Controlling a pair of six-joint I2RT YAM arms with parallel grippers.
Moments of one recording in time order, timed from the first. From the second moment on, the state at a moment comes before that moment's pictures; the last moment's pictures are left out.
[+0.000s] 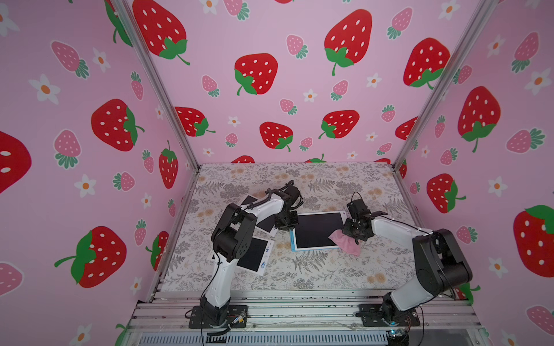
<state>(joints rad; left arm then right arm) -0.57 2.14 1.58 -0.89 0.17 -0.68 0.41 1.60 0.88 -0.57 0.24 0.69</state>
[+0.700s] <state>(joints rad) -0.57 2.14 1.59 -0.89 0.17 -0.68 0.37 1.60 0.91 -0.67 0.18 0.66</state>
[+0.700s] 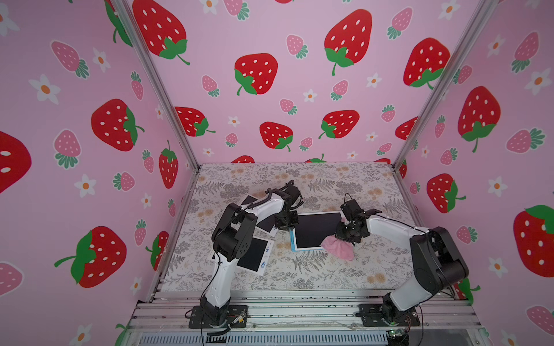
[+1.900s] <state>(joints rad) -0.57 2.15 1.61 -0.91 0.17 -0.67 0.47 1.62 0.95 -0.76 0.15 0.64</state>
